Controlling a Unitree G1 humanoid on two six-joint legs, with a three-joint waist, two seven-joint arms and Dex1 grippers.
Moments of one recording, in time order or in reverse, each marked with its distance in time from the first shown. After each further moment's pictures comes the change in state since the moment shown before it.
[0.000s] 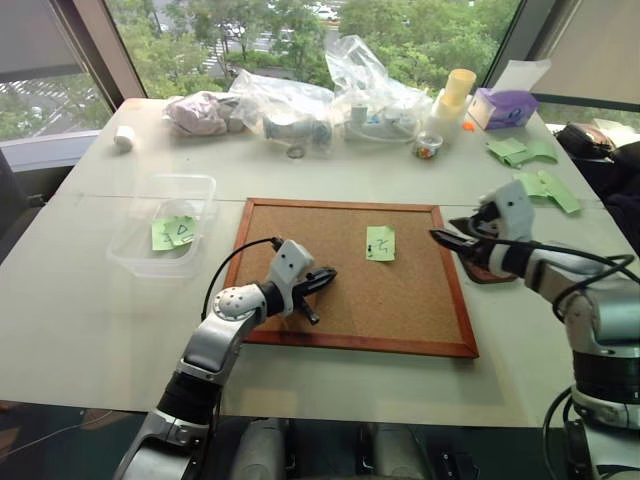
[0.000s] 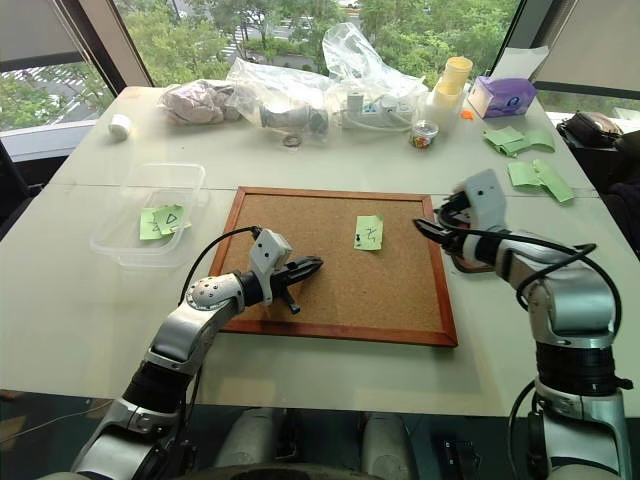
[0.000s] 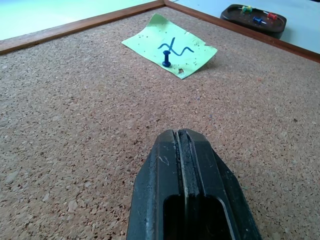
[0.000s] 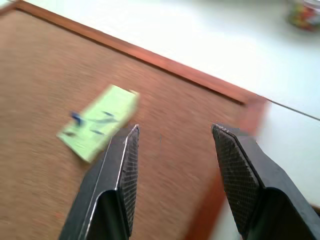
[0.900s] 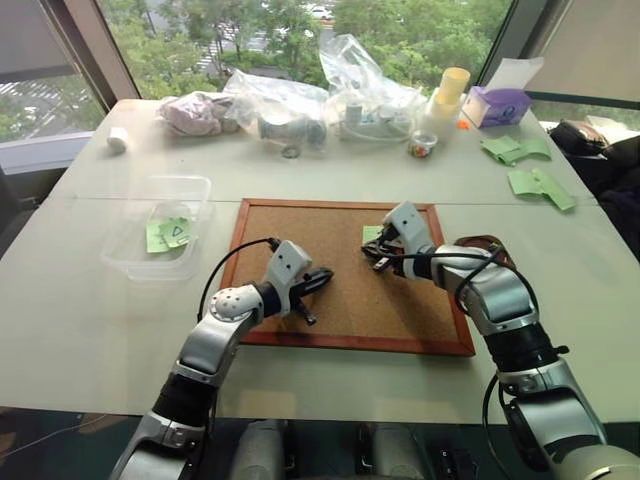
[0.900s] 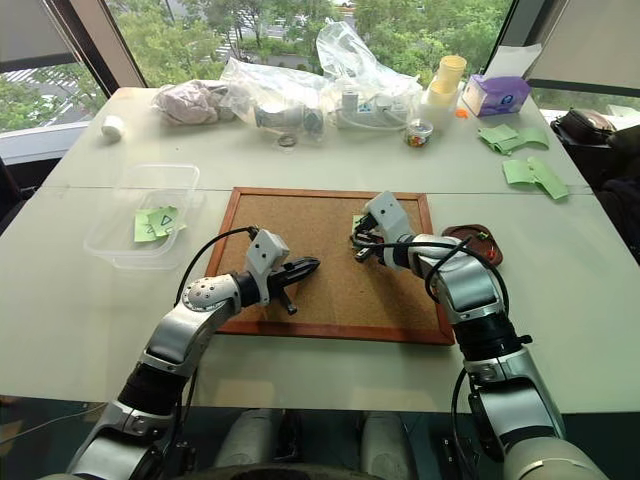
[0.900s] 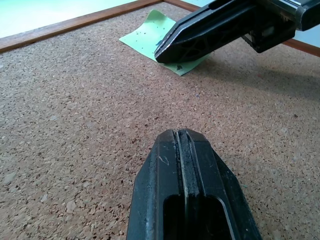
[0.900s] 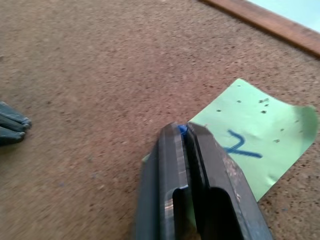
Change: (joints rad) left arm 0.015 0.023 0.002 -0.028 0.000 0.009 0.010; right arm -0.100 0.146 0.279 0.274 -0.158 -0.190 0.001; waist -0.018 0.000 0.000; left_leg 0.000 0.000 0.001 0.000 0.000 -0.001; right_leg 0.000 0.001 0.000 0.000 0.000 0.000
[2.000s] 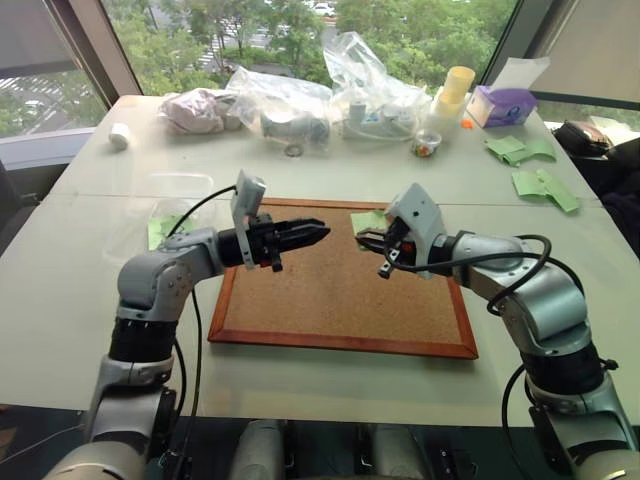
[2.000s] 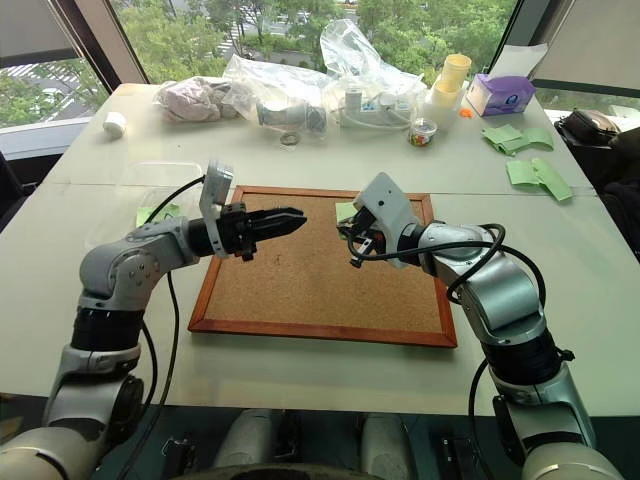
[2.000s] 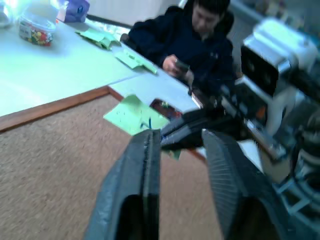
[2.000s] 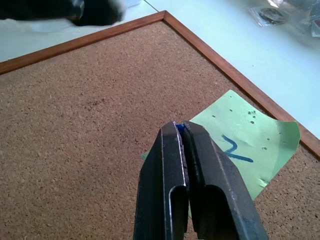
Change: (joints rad) left arm -0.357 0.060 0.332 0.110 -0.583 0.549 -0.176; right arm 0.027 -0.123 -0.038 -0.476 0.109 0.220 0.029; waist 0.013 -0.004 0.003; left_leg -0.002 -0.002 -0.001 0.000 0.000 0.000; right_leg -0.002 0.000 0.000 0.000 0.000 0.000
